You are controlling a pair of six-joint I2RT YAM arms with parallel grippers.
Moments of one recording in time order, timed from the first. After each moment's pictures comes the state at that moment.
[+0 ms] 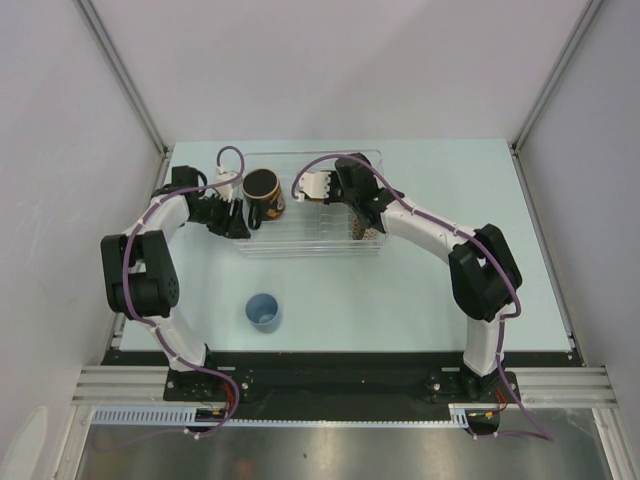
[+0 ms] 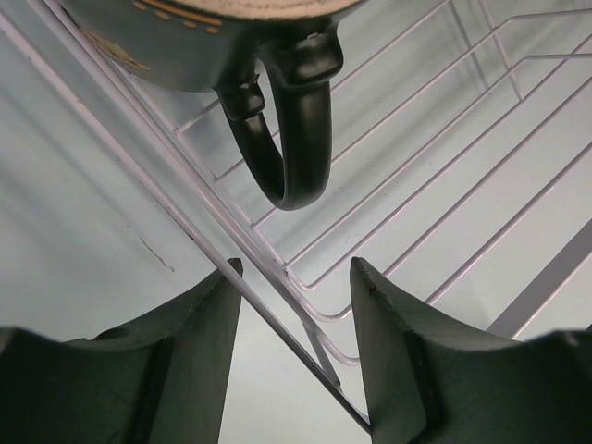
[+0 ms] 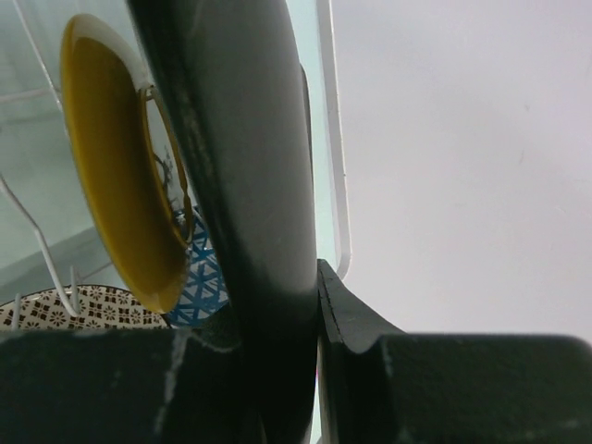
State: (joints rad) left arm 0.11 1.78 1.26 -0.65 0.67 0.46; right arm 0.66 1.91 1.51 -0.07 0.19 -1.12
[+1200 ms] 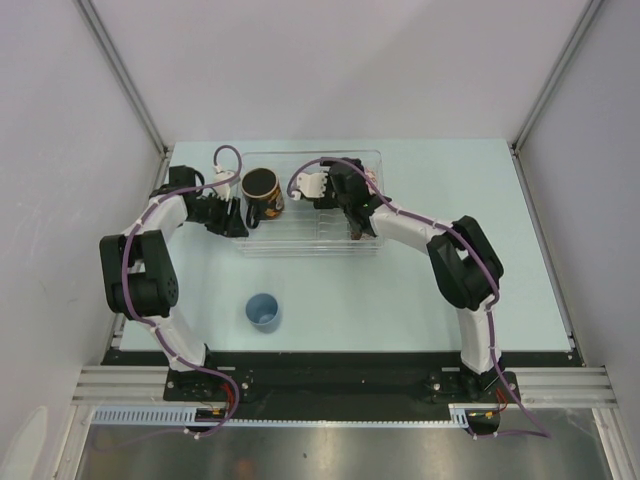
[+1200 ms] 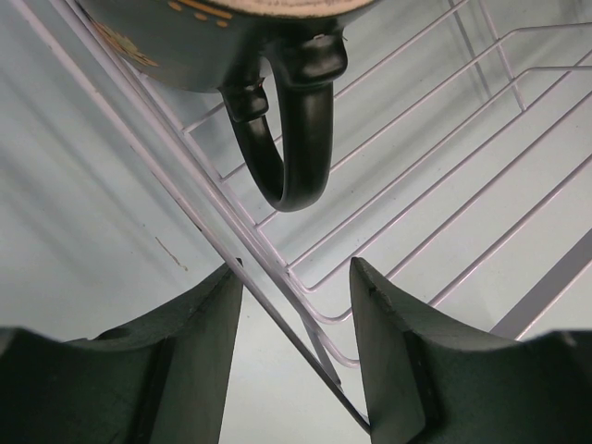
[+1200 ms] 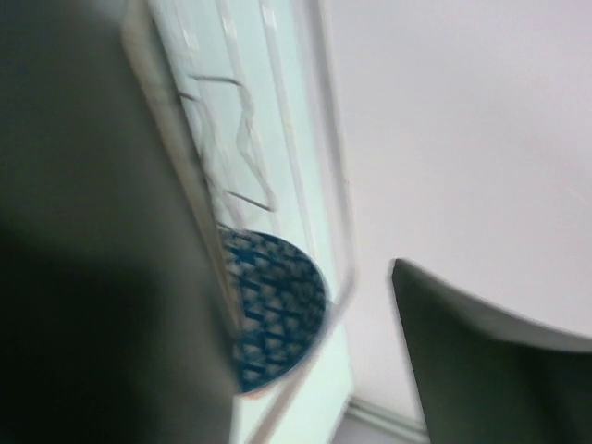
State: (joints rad) left arm 0.13 1.78 1.26 -0.63 0.67 0.45; right arm 0.66 2.04 1.50 0.12 0.26 -1.11
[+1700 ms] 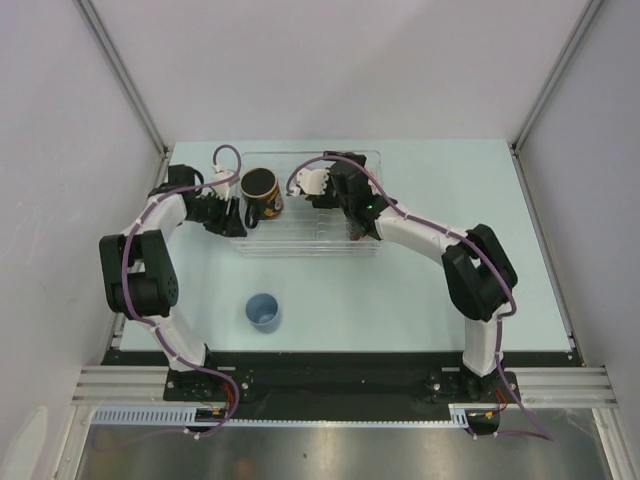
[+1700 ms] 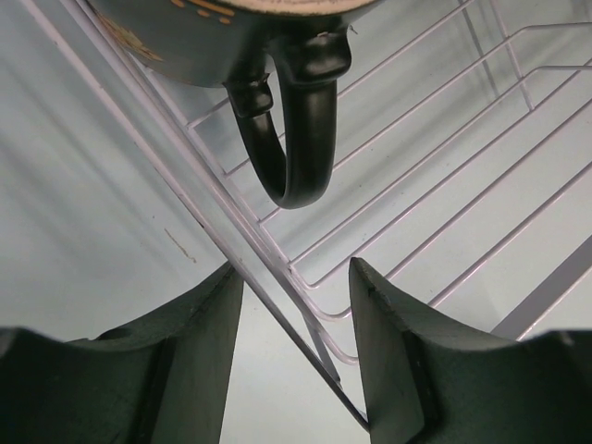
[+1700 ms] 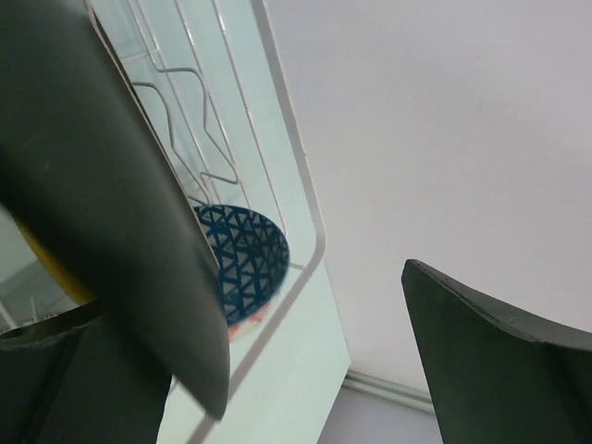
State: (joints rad) left arm 0.13 1.78 1.27 -0.65 0.66 0.46; right arm 0.70 1.94 1.47 0.11 0.35 -1.06
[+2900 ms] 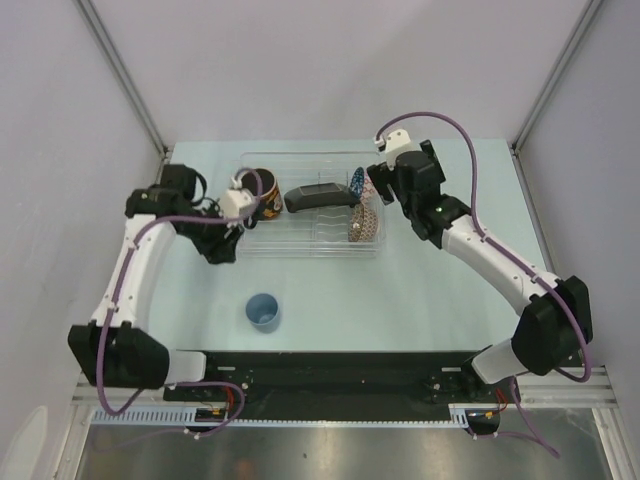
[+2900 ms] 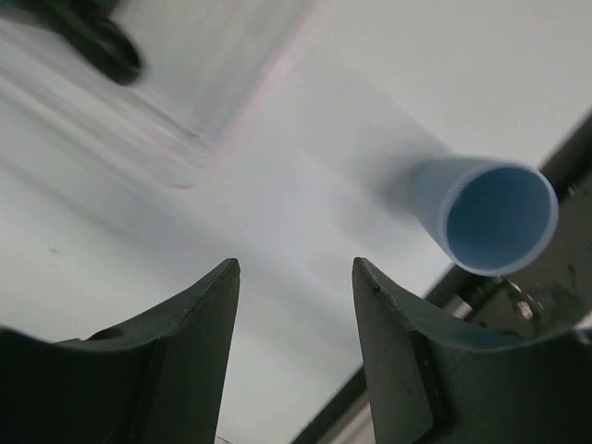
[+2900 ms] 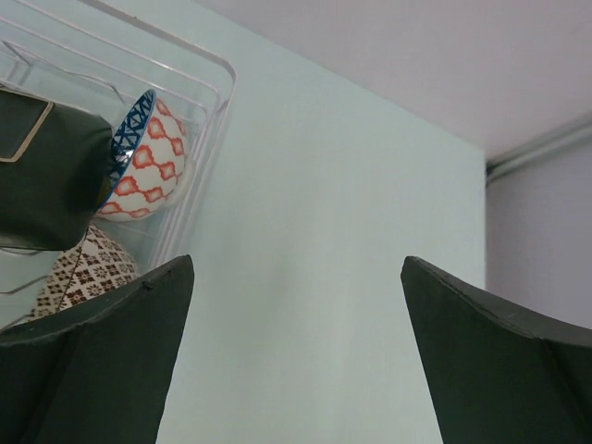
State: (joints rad) left arm 0.00 1.40 1.44 -1.21 0.48 0.81; right arm 0.55 1.46 1.26 -0.13 0.47 -0.33
